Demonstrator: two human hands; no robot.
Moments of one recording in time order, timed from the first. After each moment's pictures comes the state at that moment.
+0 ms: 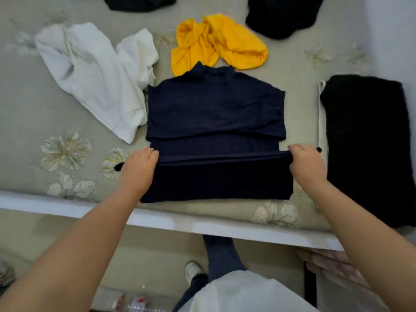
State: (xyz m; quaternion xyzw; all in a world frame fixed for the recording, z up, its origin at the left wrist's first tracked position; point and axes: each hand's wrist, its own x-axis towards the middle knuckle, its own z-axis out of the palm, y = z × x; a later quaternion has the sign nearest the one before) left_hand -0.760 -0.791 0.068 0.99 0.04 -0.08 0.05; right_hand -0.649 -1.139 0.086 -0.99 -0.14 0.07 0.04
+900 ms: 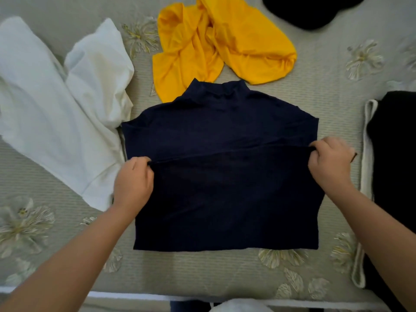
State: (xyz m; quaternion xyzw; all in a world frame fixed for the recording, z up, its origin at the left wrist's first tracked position) left_hand -0.570 -0.739 -0.009 0.97 0.15 -0.03 0.20; right_hand -0.454 -1.090 -0.001 -0.99 -0.10 -0.08 0.09
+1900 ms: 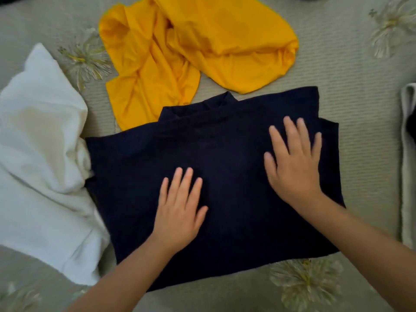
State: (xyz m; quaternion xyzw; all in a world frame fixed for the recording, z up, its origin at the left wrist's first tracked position) left_hand -0.501 -0.802 -0.067 0.98 -0.14 -0.07 0.09; right_hand -0.413 -1.021 -0.060 -0.99 -0.09 0.01 0.08
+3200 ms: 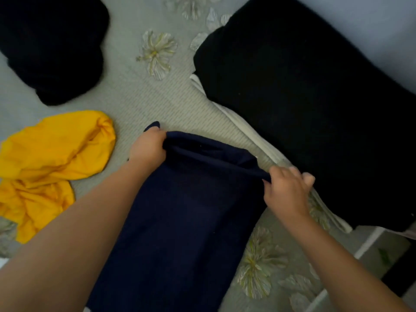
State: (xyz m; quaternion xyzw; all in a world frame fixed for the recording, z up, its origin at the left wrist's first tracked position) left_hand -0.313 -1.056 -0.037 0.92 -0.31 -0.23 0.00; right_hand -0.550 -1.202 -0.033 -0.92 0.35 0.00 0.16
